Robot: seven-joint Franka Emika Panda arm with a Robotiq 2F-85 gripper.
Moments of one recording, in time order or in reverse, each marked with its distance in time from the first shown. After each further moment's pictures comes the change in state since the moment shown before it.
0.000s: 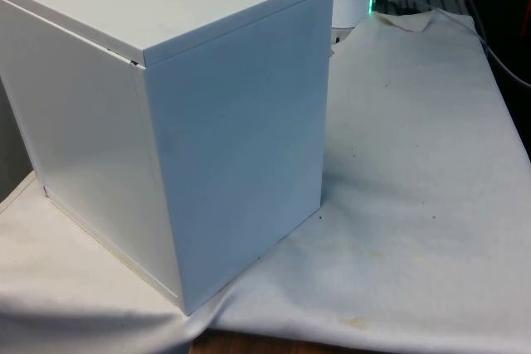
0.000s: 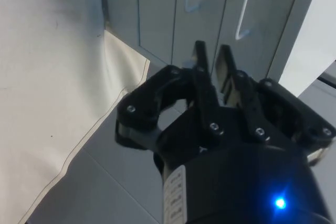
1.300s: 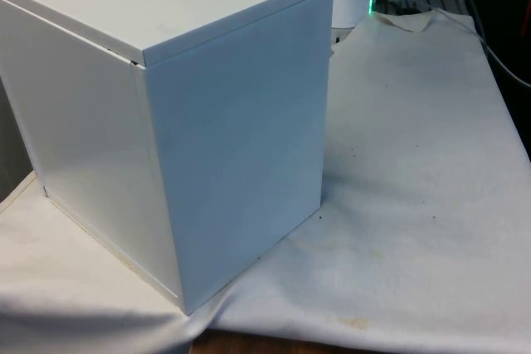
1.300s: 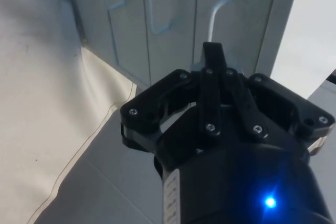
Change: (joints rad) arm 0.001 0.219 -0.144 0.147 0.032 0.196 -0.102
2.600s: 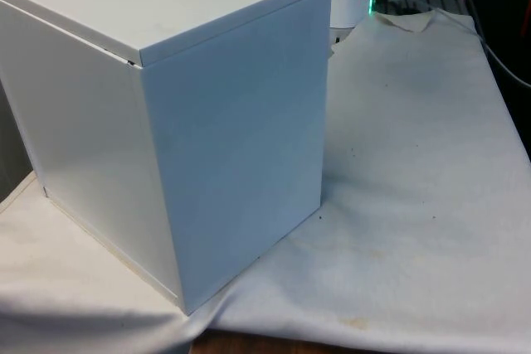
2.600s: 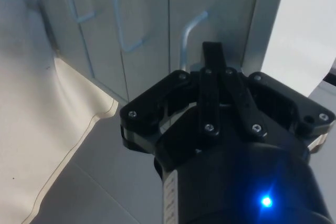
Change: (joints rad) arm -0.006 0.186 -0.097 0.099 0.030 0.157 -0.036
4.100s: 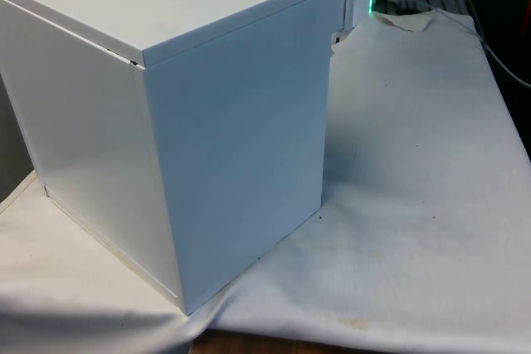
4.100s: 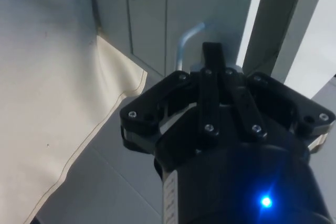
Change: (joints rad) arm 0.004 -0.218 0.164 -0.137 -0.006 -0.245 -0.004
